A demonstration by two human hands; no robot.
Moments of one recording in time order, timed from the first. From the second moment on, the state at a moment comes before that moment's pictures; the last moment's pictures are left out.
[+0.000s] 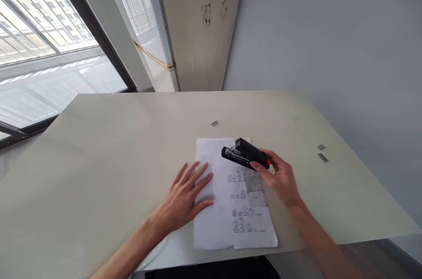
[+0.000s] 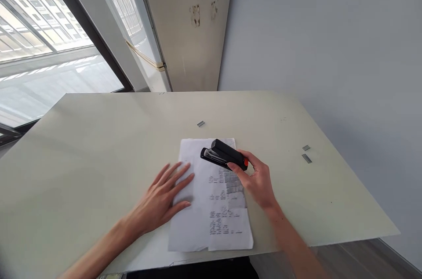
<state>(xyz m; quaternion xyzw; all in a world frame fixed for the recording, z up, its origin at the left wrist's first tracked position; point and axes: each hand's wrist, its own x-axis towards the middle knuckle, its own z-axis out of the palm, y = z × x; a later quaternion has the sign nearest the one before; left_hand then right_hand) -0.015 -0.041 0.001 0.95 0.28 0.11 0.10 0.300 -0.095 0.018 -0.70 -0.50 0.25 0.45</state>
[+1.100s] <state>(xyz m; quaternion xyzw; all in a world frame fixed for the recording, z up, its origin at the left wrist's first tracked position) -0.010 0.035 -0.008 0.73 0.43 0.35 0.39 0.247 -0.021 -0.006 -0.59 -0.66 0.22 0.41</state>
